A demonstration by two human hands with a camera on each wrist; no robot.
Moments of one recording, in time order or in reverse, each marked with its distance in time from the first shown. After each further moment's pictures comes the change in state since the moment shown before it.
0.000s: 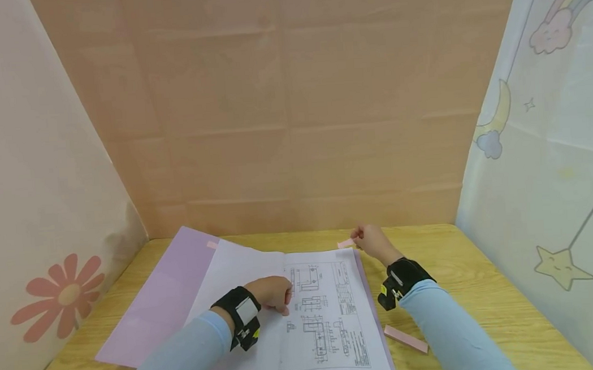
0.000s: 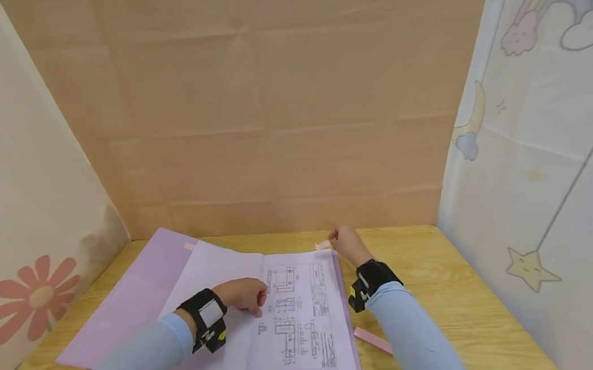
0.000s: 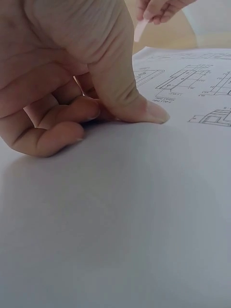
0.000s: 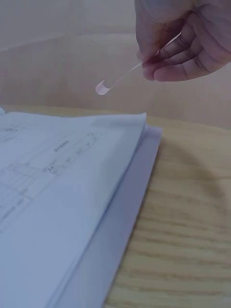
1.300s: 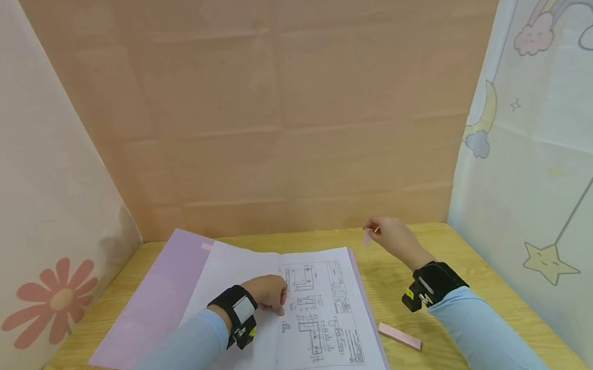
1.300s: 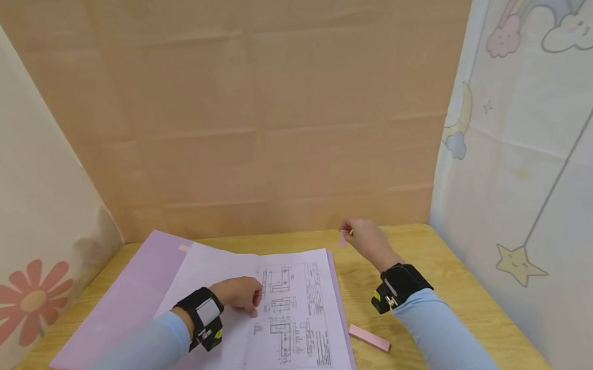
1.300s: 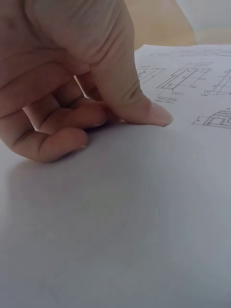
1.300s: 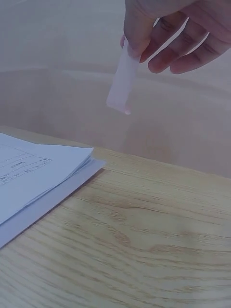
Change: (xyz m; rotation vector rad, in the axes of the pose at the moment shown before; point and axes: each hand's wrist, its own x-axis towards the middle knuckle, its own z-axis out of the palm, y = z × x) left_hand 0.012 -0.008 0.000 0.047 -0.008 0.018; right_hand -0.036 0.001 -0.052 -0.295 0.175 -0.233
